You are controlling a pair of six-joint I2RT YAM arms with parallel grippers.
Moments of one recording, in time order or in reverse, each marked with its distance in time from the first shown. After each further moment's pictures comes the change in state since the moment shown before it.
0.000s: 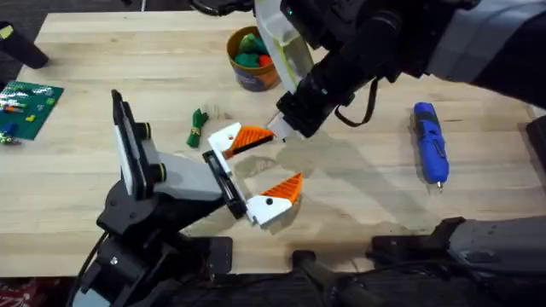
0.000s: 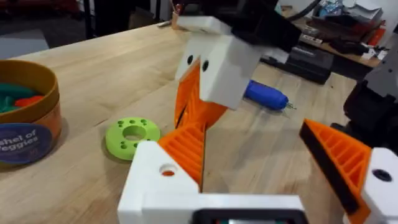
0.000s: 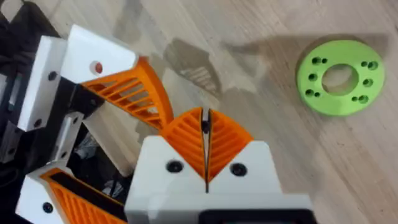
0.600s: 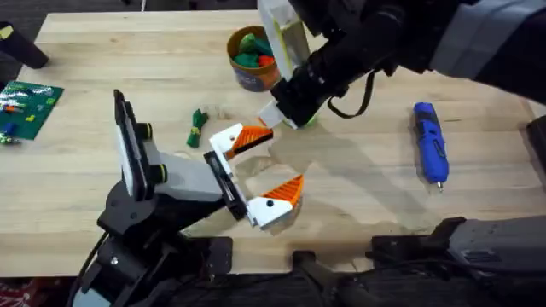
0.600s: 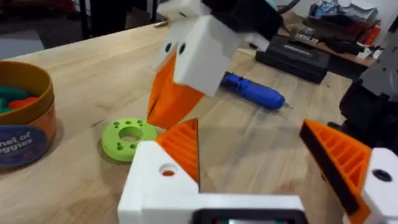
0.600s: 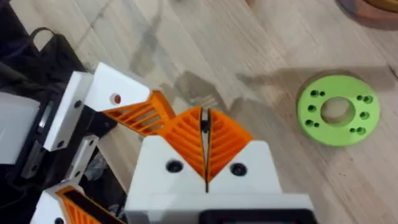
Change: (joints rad) left arm 0.000 0.000 0.000 0.000 0.011 0.000; right arm -0.024 0.000 0.000 0.108 -0.065 0.008
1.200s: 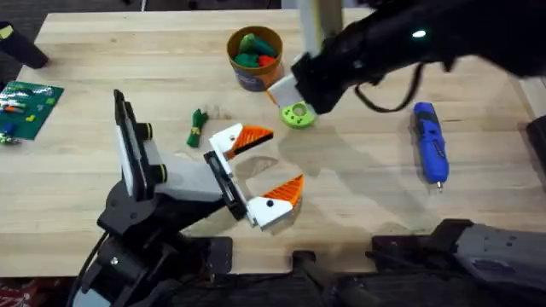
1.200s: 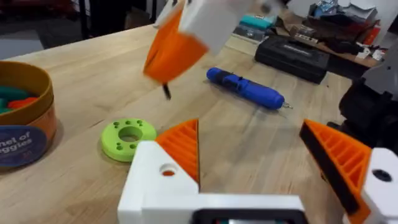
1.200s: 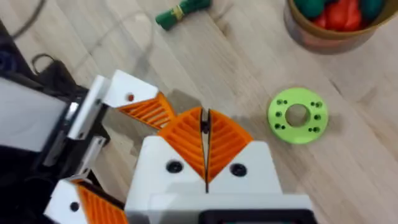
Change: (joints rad) left arm 0.000 0.000 0.000 0.000 0.000 0.000; right arm 0.000 -0.179 0.000 0.023 0.102 0.011
